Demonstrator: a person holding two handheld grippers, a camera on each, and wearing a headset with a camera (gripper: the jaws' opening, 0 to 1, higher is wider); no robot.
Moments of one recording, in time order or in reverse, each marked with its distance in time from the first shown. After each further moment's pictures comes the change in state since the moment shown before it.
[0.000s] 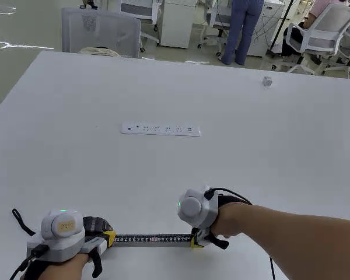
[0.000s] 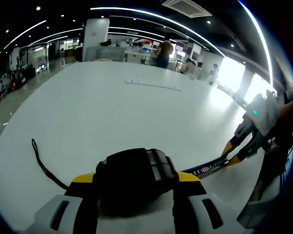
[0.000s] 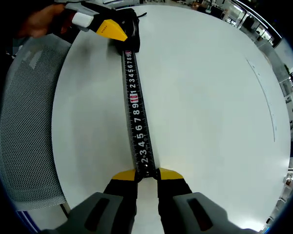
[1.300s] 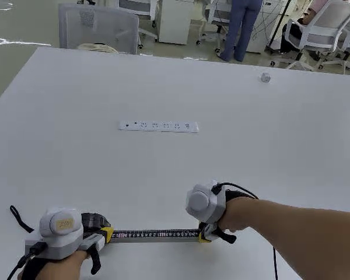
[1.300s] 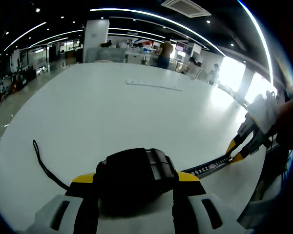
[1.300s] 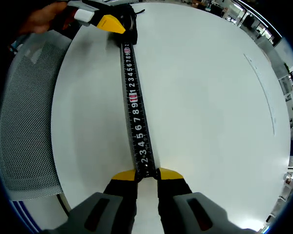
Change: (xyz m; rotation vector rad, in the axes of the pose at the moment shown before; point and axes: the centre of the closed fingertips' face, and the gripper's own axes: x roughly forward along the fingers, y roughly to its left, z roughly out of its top) left arm 0.000 0.000 0.000 0.010 -0.007 0.013; right arm -0.005 -0.004 -0.022 0.004 0.019 -0.001
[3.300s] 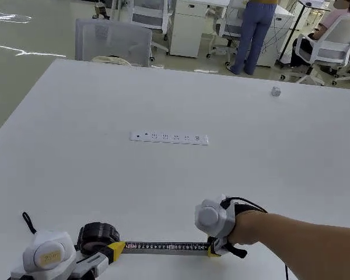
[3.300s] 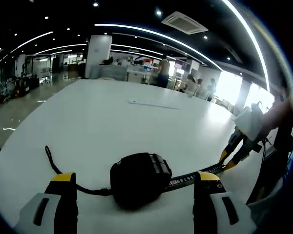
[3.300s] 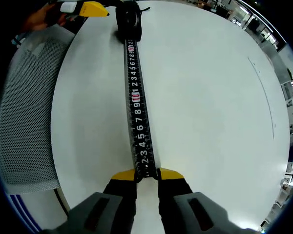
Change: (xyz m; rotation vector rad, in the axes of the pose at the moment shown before) left arm -0.032 0.010 0.013 -0.029 -0.166 -0.012; right arm 0.000 -0.002 -0.004 -0.043 0.024 0.001
